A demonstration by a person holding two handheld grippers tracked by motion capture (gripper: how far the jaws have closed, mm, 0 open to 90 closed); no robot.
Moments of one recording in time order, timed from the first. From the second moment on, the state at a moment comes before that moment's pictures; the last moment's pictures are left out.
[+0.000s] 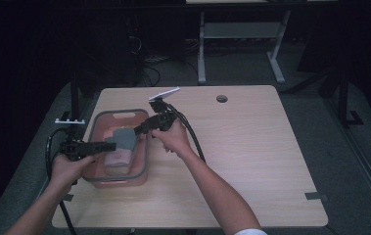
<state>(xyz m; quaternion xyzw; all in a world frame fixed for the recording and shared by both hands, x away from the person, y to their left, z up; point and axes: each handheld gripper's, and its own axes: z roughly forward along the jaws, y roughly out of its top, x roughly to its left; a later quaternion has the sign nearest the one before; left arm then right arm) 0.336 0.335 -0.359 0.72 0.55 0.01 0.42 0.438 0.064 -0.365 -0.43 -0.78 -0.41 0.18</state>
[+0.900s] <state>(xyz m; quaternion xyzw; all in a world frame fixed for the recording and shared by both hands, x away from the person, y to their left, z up) 0.345 0.295 -0.348 0.74 0.52 -0.01 0.43 0.431 0.006 -0.355 -0.45 -0.77 -0.43 0.17</state>
